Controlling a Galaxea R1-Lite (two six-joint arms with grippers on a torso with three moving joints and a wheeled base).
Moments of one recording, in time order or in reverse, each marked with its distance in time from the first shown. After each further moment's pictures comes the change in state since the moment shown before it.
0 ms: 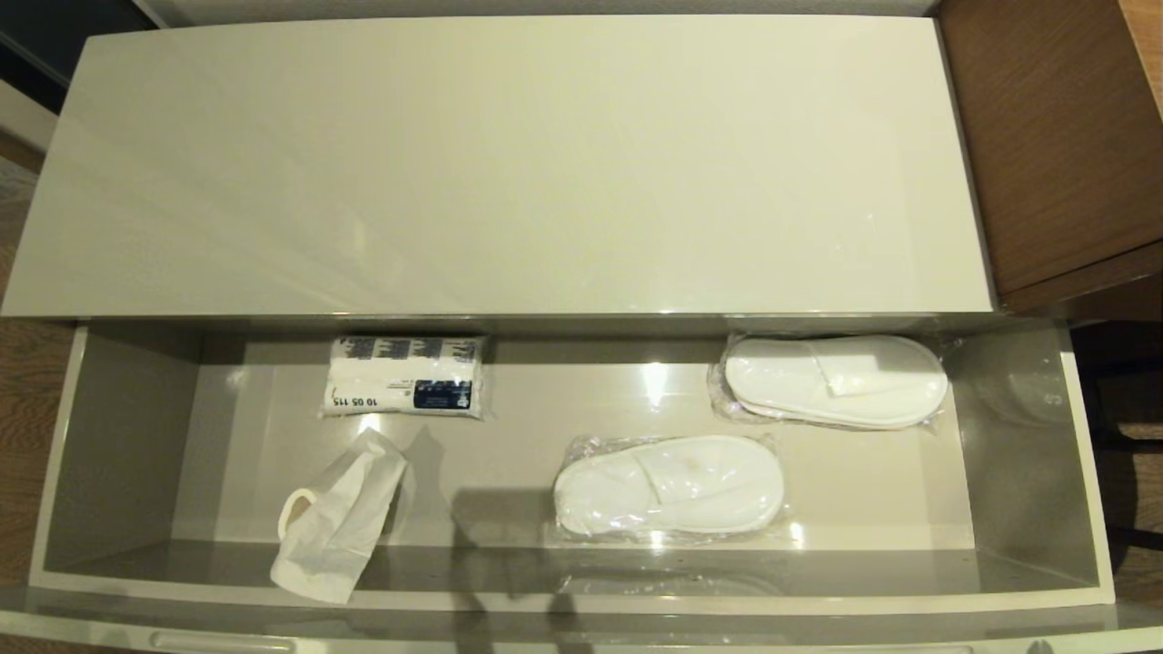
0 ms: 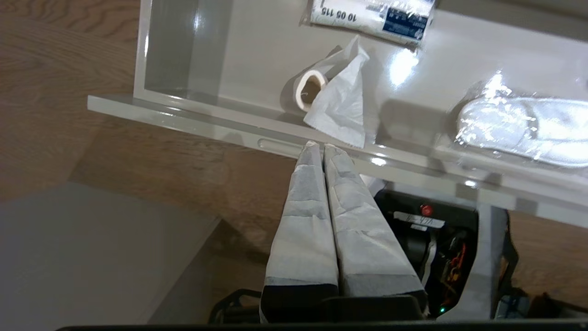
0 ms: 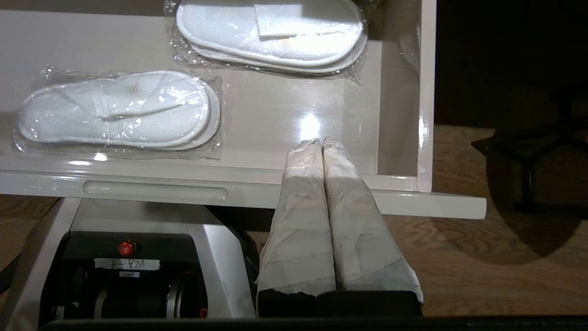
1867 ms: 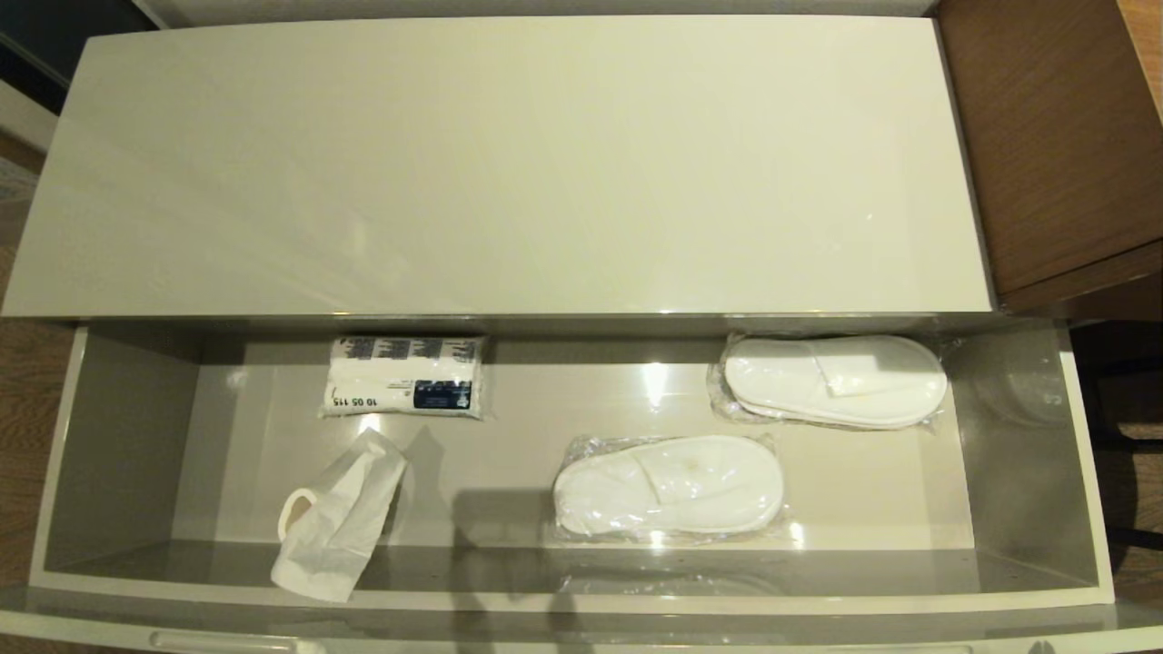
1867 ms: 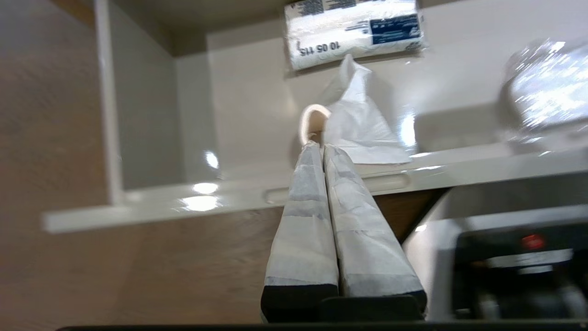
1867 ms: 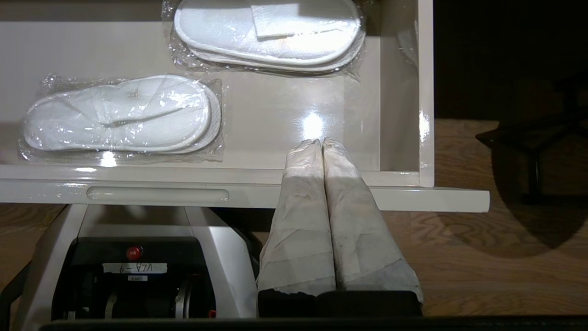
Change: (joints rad) left arm -0.243 -0.348 0.942 -0.922 0.106 0.287; right arm 0.000 0.000 0.000 0.003 -0.007 0.037
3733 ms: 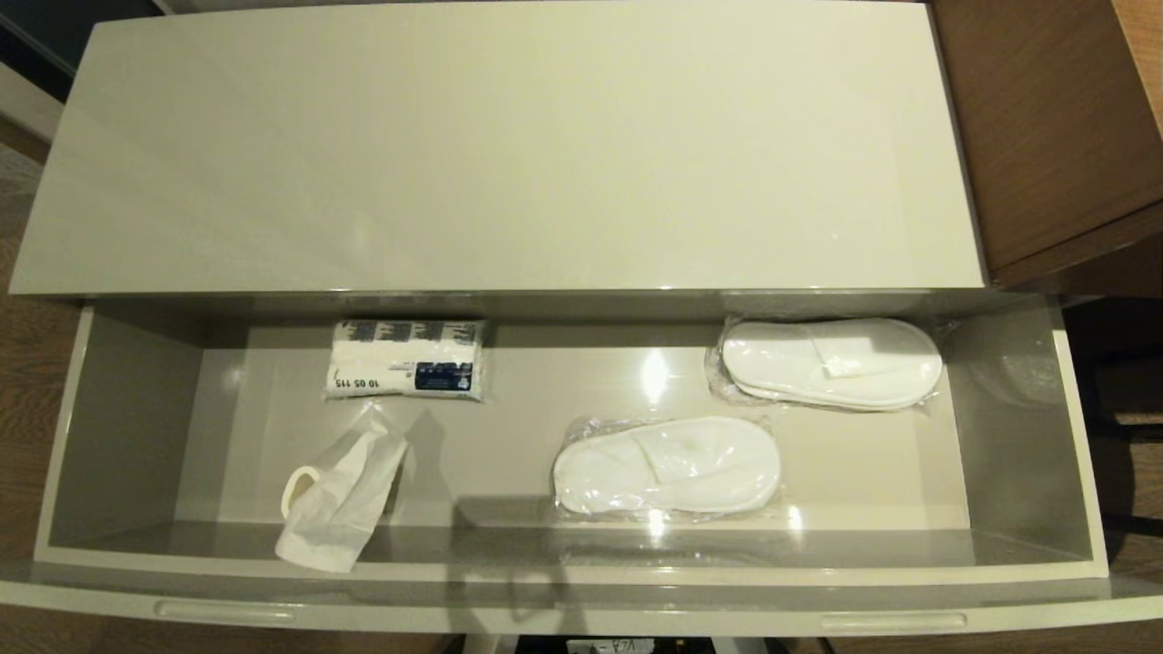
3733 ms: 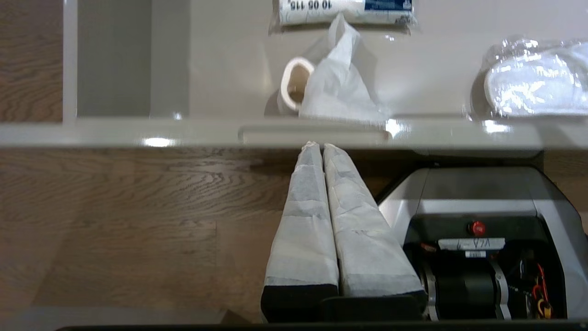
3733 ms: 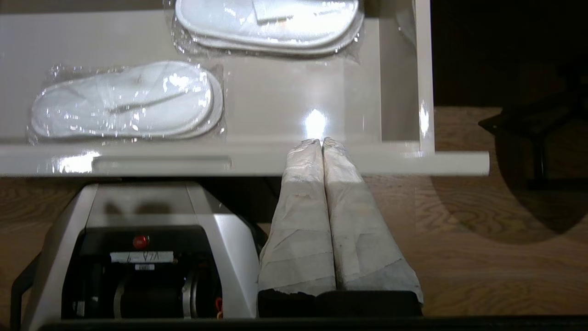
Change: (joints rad) left arm 0.000 0.001 0.002 0.060 0.002 -0.169; right arm 0.000 0.000 0.000 -0.002 -0.004 0.026
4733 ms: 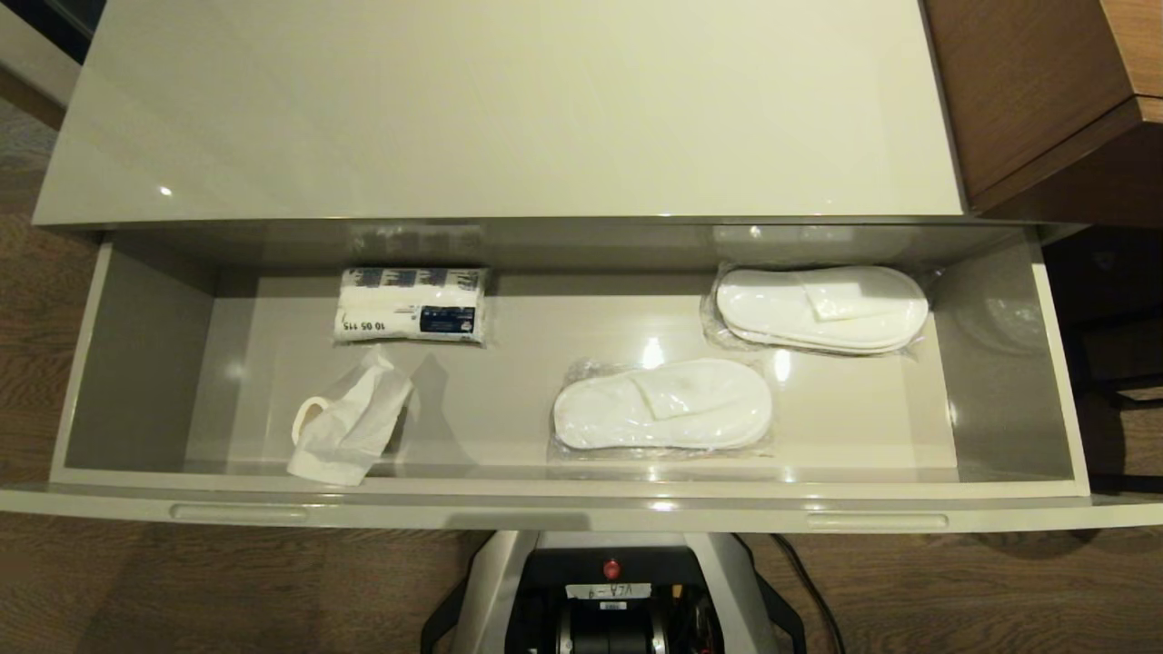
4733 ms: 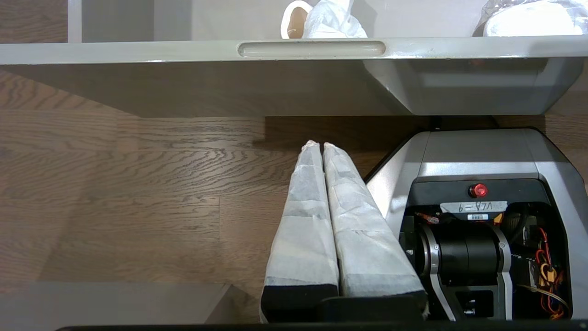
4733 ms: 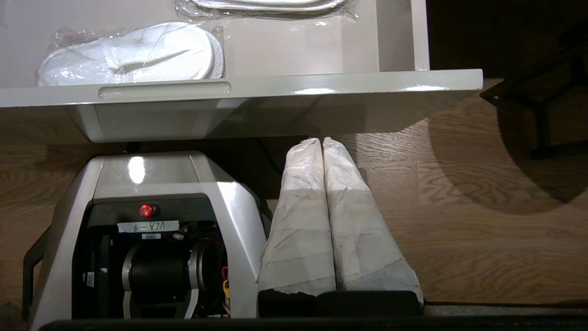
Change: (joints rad) left arm 0.000 0.001 0.000 -0.001 0.003 0.013; right arm 0.000 0.000 0.000 0.000 -0.005 0.030
